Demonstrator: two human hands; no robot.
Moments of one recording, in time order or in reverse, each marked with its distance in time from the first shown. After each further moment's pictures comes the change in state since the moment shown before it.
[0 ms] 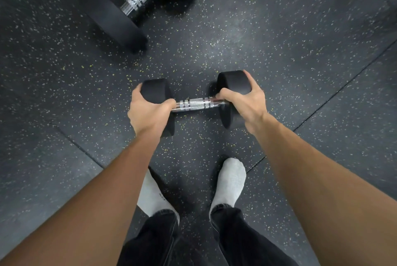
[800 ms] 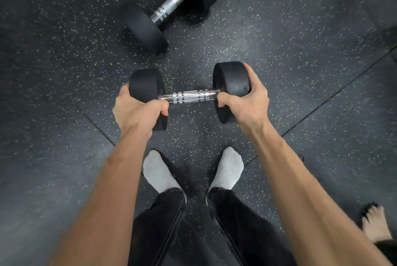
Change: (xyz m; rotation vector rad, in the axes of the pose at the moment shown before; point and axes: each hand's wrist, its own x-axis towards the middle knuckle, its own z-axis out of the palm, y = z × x) left_hand -0.049 0.043 -0.109 -0.075 0.013 -0.055; right_hand -0.099 -0.050 -0.005 -0.042 0.040 -0.303
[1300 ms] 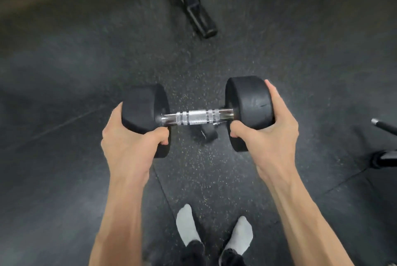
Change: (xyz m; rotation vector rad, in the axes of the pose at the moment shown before) left_hand -0.153 0.185 -0.319 -0.419 0.274 0.327; right_hand -0.224 -0.350 -0.048 0.098 -0.052 -0.573
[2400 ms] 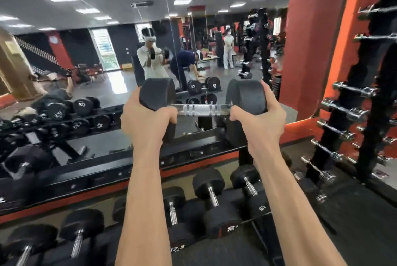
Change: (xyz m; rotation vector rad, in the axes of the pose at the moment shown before) left_hand 0.550 0.720 -0.259 -0.280 0.405 0.585; right_hand 0.393 -0.800 0.377 0.565 0.062 -0.481
